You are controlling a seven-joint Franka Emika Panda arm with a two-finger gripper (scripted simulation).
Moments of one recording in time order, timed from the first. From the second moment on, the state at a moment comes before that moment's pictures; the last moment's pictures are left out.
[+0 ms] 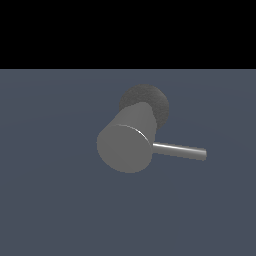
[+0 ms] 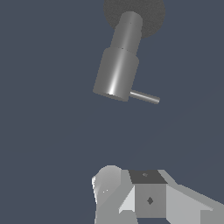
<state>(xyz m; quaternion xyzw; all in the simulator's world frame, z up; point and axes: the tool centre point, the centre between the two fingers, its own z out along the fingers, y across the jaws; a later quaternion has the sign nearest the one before) -0.250 -0.005 0.472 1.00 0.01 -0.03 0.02</state>
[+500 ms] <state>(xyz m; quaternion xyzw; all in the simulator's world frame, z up) -0.250 -0.005 0.473 1.00 0.01 -0.02 -0.01</state>
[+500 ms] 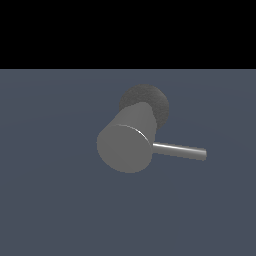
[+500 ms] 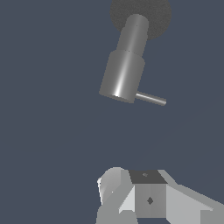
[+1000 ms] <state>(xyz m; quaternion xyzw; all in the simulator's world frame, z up) -0.248 -0.008 0.483 0.99 0.02 0.02 -0.14</state>
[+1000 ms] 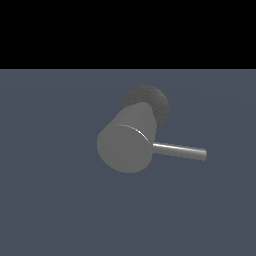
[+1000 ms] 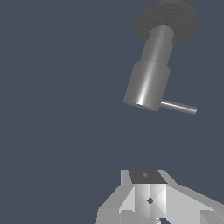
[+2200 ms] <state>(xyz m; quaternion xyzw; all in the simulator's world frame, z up) -0.243 -0.012 0.507 0.94 0.03 0.09 -0.32</state>
